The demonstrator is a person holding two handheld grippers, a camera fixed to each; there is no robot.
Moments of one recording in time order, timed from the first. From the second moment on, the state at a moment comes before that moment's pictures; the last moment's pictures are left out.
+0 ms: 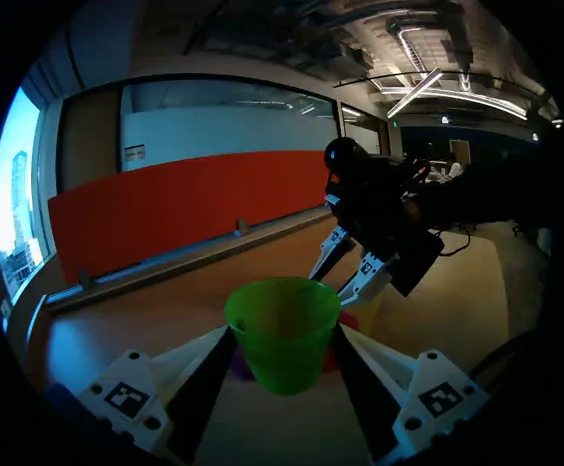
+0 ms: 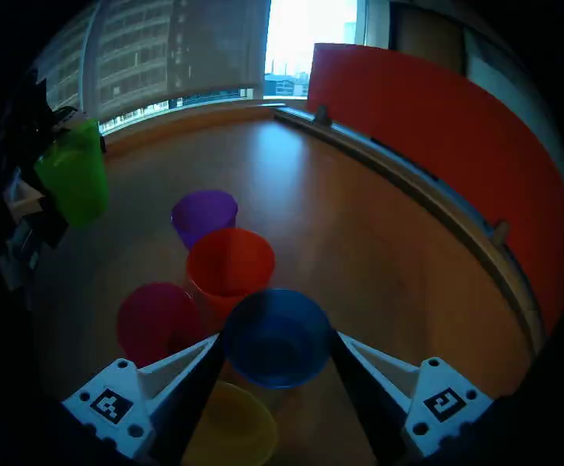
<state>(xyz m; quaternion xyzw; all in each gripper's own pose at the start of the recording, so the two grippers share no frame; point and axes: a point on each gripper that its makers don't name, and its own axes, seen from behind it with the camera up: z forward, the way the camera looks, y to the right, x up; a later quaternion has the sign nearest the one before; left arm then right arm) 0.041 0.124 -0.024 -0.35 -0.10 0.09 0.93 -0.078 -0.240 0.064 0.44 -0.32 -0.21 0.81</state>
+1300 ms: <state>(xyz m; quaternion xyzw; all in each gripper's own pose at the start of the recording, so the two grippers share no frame) 0.049 0.131 -0.023 -0.35 -0.09 0.09 0.93 -0.046 -0.236 0.065 0.43 -0.27 -0.18 0.84</state>
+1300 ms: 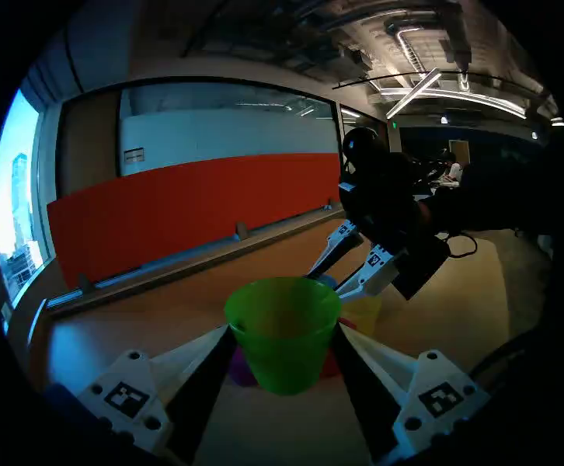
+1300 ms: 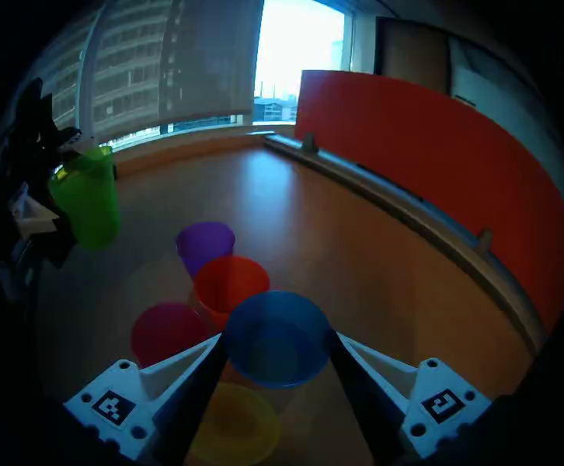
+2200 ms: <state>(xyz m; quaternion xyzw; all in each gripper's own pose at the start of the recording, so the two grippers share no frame) 0.058 0.145 -0.014 -0.35 -0.09 0.08 0.93 0.048 -0.241 0.049 0.42 -0.14 -0.11 0.89</state>
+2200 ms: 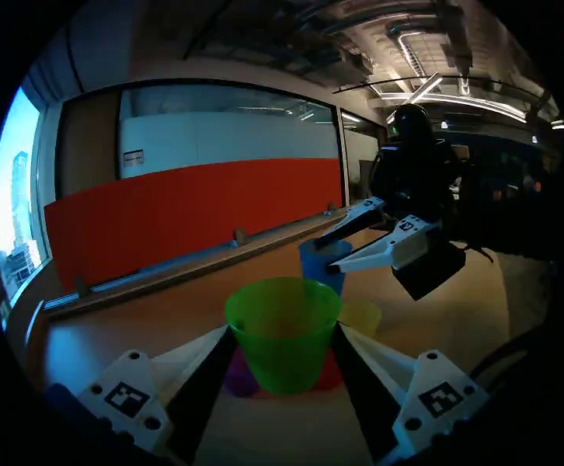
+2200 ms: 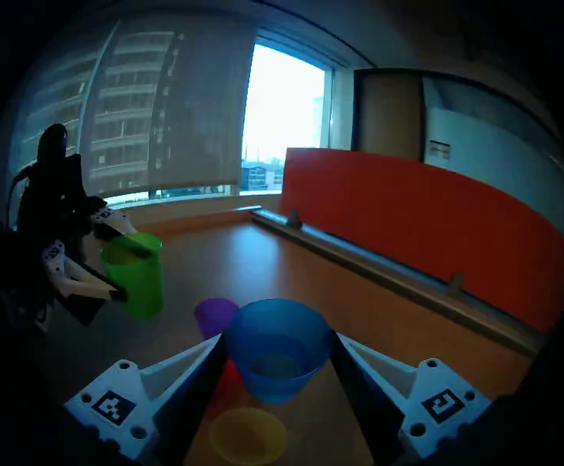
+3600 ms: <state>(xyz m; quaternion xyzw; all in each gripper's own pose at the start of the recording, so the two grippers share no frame) 0.068 0.160 -0.013 -0.37 -0.08 0.07 0.92 0.108 -0.253 0.020 0.42 -0.01 -0.06 0.91</state>
